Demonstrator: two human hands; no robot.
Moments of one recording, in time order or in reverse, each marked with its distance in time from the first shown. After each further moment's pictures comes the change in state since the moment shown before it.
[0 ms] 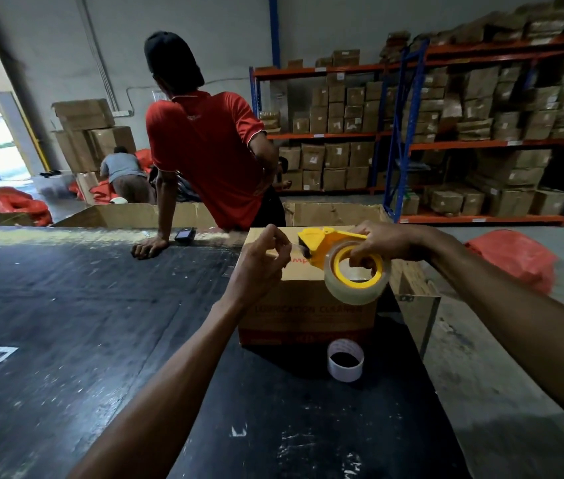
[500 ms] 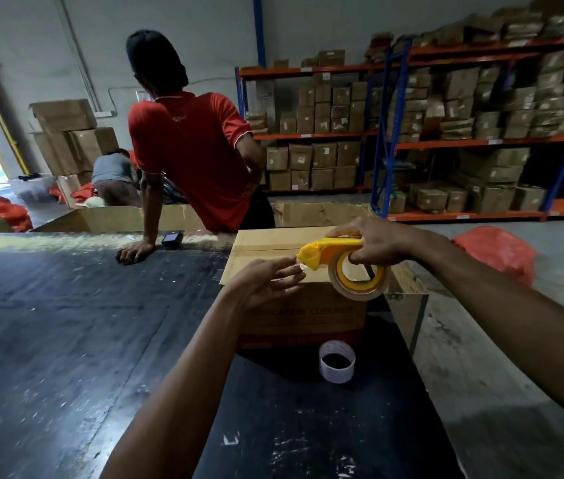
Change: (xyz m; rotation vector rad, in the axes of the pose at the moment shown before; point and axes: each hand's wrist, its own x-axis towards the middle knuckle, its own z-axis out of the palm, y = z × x) left_hand 0.019 0.017 0.019 -0.930 -0.201 -1.122; right_hand -0.010 -0.002 0.003 -0.444 0.248 -0.005
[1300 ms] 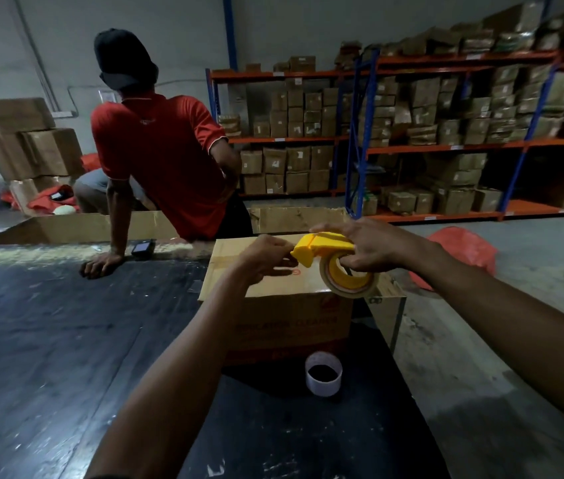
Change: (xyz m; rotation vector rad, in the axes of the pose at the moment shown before) left_hand 0.076 0.044 0.022 0.605 0.014 0.243; right_hand 0.007 0.007 -0.007 -0.296 0.129 0.024
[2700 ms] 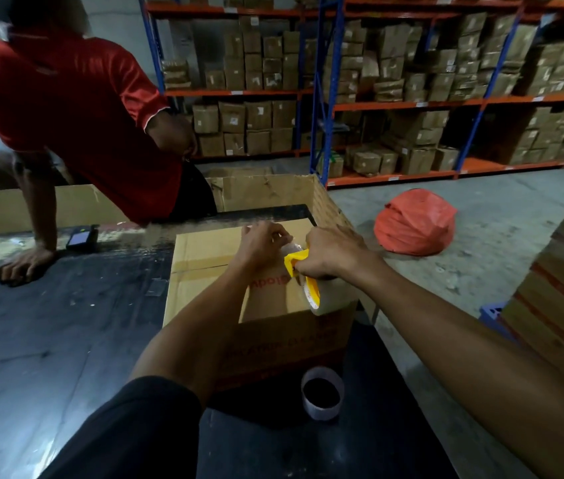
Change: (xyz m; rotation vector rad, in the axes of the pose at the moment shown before) left_hand 0.187 -0.071 0.000 0.767 0.162 0.455; right_hand 0.098 -0.025 0.052 0.057 -0.068 0.474
